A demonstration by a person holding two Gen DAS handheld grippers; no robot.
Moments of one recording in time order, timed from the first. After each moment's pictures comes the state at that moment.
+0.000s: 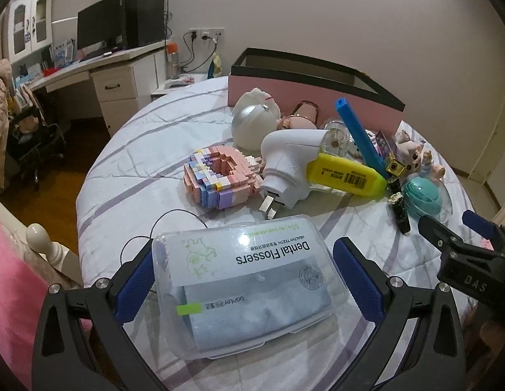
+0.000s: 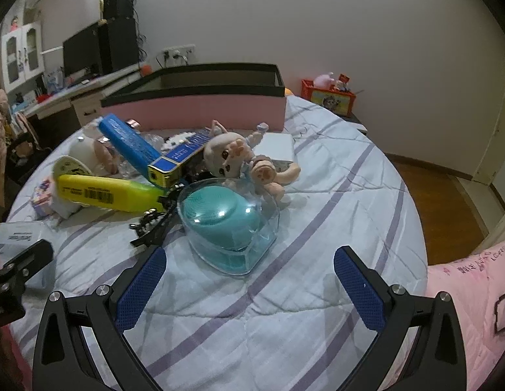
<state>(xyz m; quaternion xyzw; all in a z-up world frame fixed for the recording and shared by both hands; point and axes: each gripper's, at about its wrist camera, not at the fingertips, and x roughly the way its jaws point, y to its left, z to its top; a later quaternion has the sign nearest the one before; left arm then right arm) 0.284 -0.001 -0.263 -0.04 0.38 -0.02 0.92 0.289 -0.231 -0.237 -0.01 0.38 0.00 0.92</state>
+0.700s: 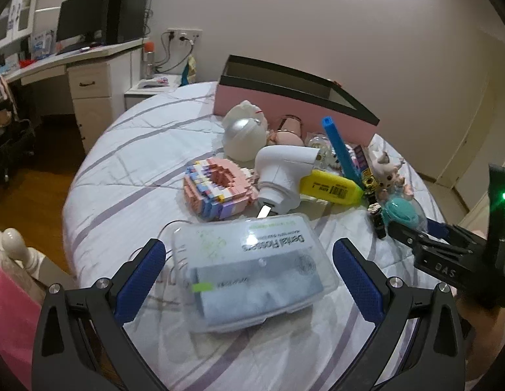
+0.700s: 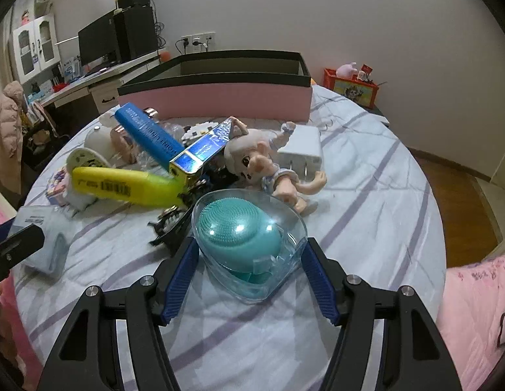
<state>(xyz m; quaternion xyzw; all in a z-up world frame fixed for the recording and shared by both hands) 0.280 0.029 -0.254 -0.08 0.37 -0.09 0.92 0.294 -0.228 -0.238 0.00 0.41 0.05 0.91</state>
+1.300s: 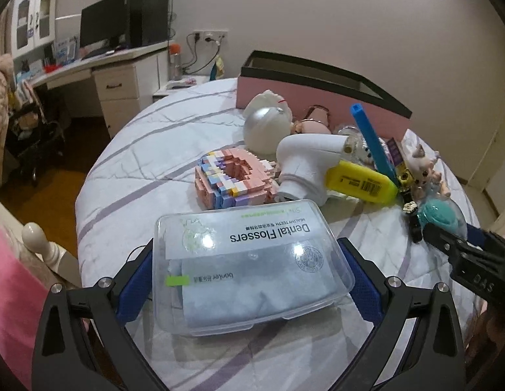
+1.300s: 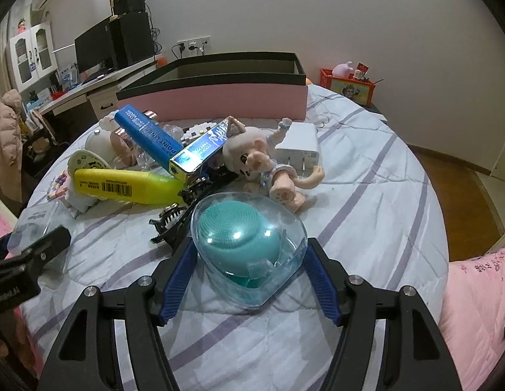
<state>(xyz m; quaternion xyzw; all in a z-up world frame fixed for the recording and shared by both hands) 0.288 0.014 -0.270 -0.05 0.37 -0.03 0.93 0.296 -0.231 -0.241 0.01 0.40 0.04 0.92</state>
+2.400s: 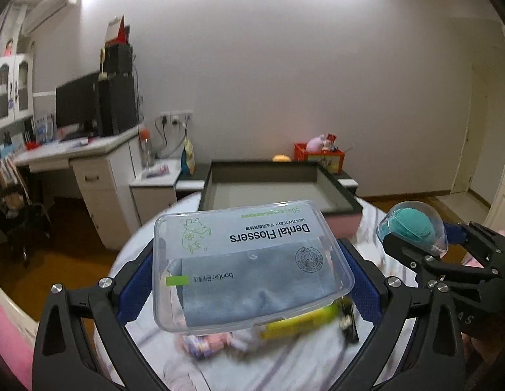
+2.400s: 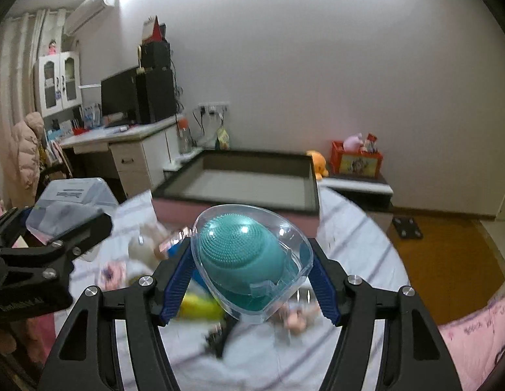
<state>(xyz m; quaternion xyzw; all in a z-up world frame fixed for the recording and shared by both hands) 0.315 -0.019 -0.144 0.01 0.22 -0.08 0.97 0.304 -0.210 -0.133 -0.01 0.26 0.08 0.96</state>
